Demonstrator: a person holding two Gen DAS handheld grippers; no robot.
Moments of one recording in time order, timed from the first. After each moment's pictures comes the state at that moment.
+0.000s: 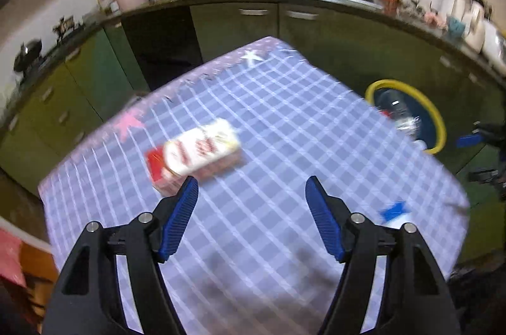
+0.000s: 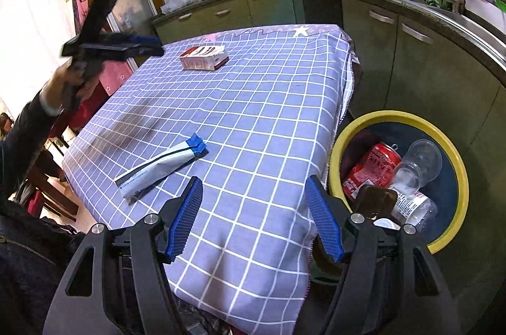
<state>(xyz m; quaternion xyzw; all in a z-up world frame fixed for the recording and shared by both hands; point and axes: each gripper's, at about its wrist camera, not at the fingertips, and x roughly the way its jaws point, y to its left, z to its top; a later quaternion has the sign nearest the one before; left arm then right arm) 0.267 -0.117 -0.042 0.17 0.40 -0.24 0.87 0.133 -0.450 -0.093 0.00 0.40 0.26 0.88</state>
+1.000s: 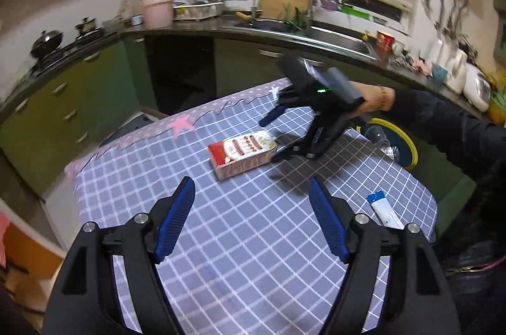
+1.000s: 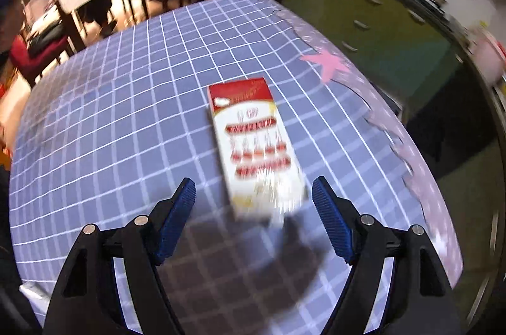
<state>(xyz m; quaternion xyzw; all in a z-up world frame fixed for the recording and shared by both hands) 0.197 0.007 0.017 0.07 0.34 -0.25 0.90 0.419 -0.185 -0.103 -0.33 0.38 0.48 0.72</state>
